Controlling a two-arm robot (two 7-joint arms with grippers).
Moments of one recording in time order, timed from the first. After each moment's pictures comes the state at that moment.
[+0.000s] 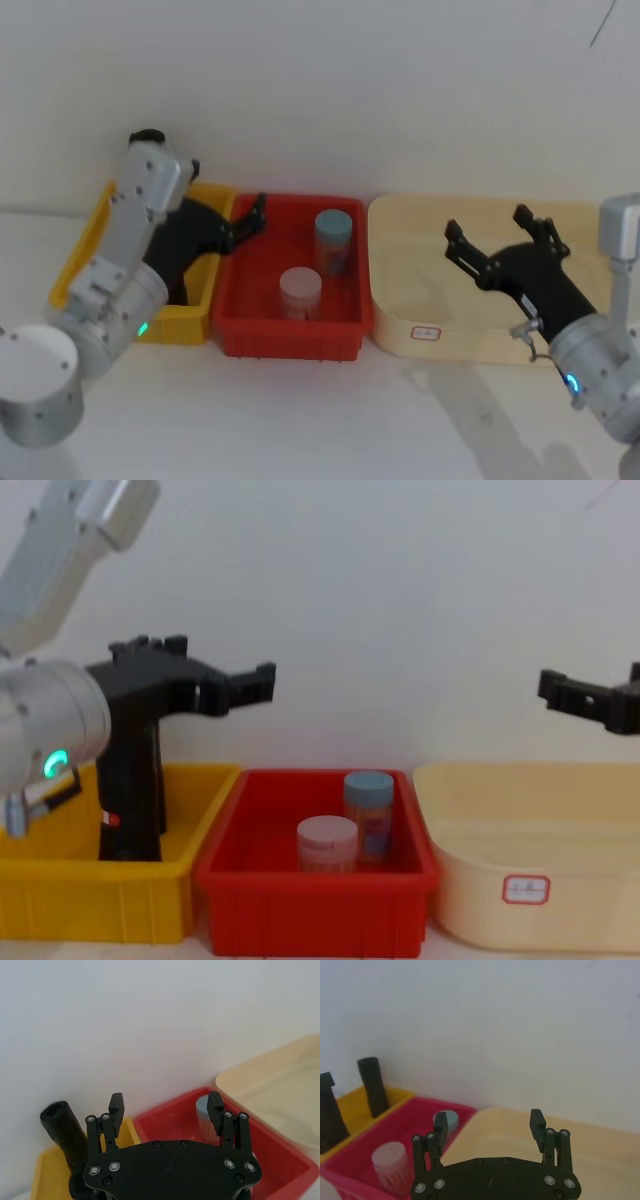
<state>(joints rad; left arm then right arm) -0.26 0.38 0.43 -1.67 -0.23 0.08 -0.03 0.04 0.33 -0.23 -1.75 0.32 0.06 0.11</state>
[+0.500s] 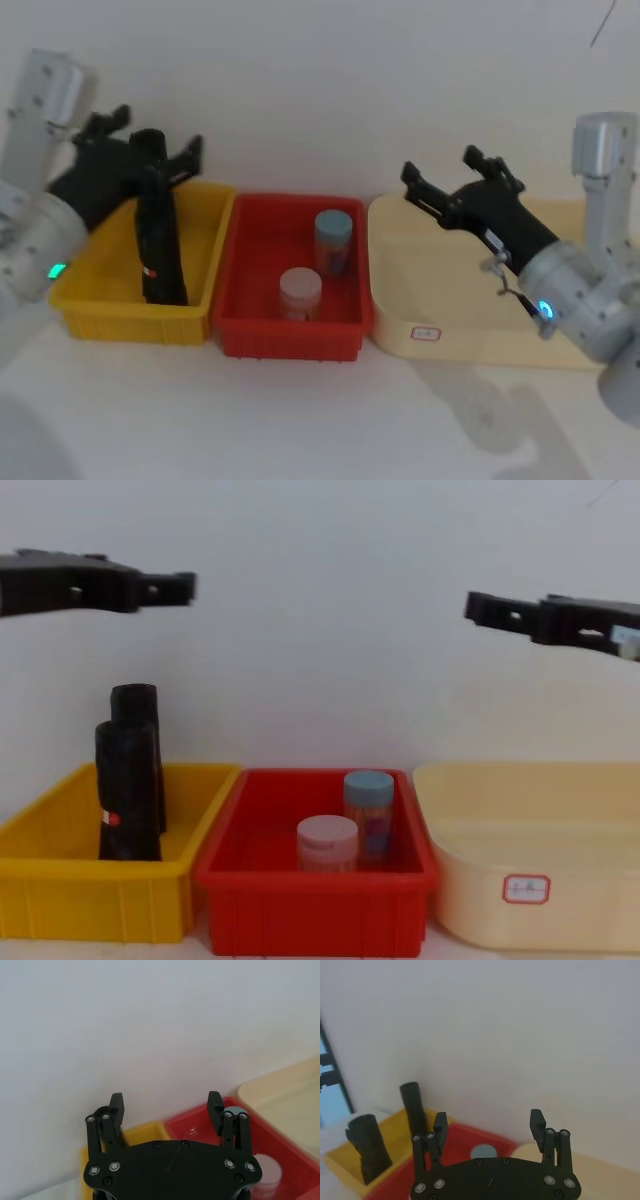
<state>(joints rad) -0.27 0.45 0.28 -1.81 -0.36 0.27 -0.10 0.24 0.30 -0.26 -1.66 0.42 0.15 0.26</state>
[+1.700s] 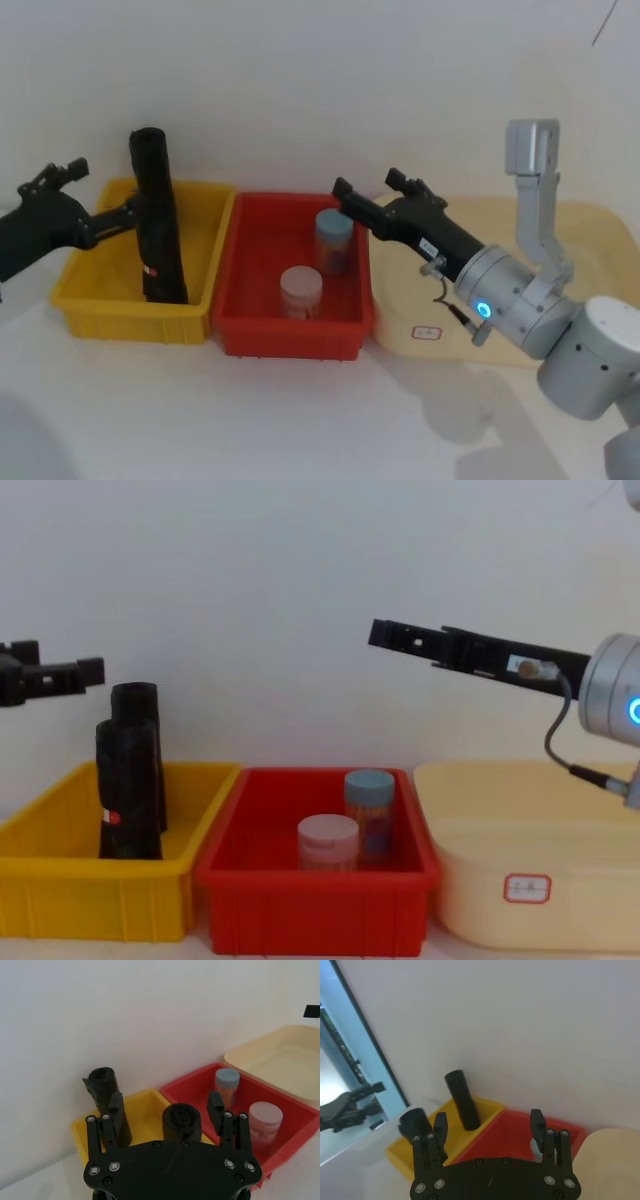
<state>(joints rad) -0.26 0.56 0.17 -1.51 -0.51 0.03 -0.52 0.33 0.22 -0.33 -1.51 0.56 0.22 0.35</state>
